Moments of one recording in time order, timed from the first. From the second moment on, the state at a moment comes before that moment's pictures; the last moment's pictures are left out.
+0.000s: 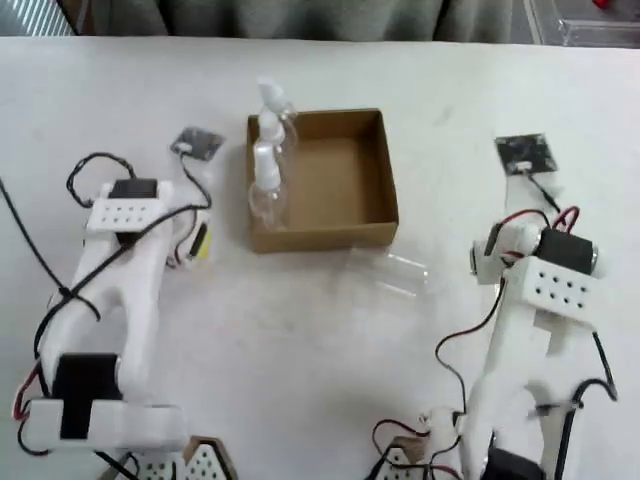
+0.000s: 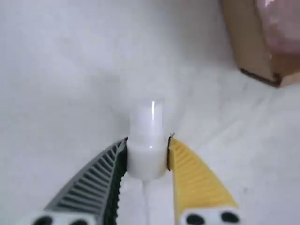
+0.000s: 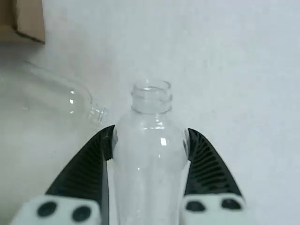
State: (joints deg) left arm -6.0 -4.8 26.2 66.4 -15.5; right arm 16.5 -30.9 31.6 71.1 22.9
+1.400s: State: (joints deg) left arm -3.3 -60.7 21.9 63.9 5.6; right arm -32.8 -98.9 65.4 41.8 -3.4
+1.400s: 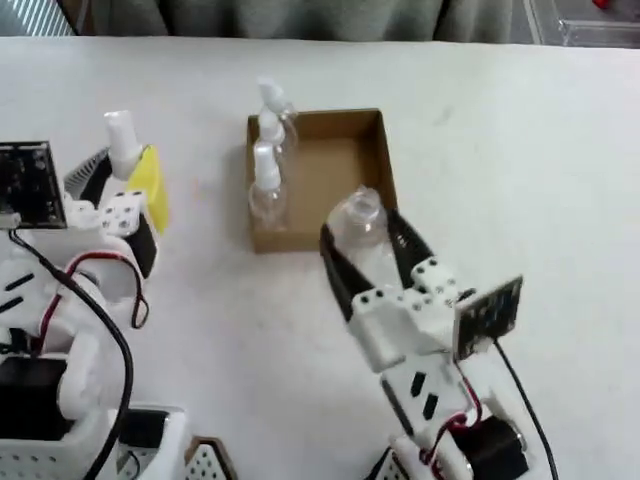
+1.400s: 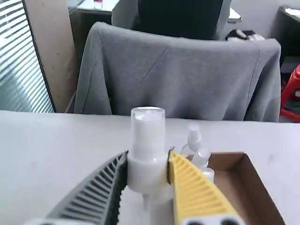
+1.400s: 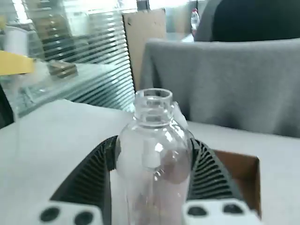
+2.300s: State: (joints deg) left arm 17.4 -60.9 21.9 39.8 17.4; right arm -46.6 -100.2 80.0 41.4 -1.2
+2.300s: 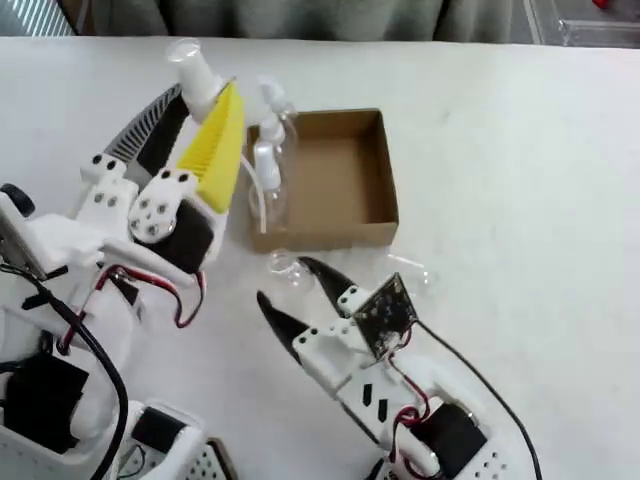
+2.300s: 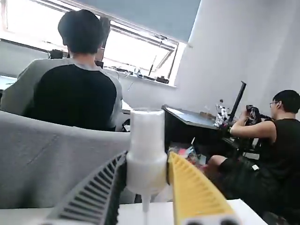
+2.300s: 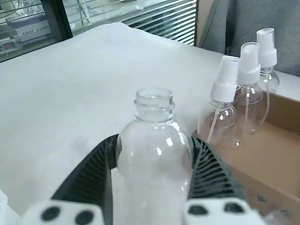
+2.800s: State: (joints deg) left arm 20.1 -69.7 41.1 28.5 17.7; right arm -46.0 -102.8 82.8 42.6 -1.2
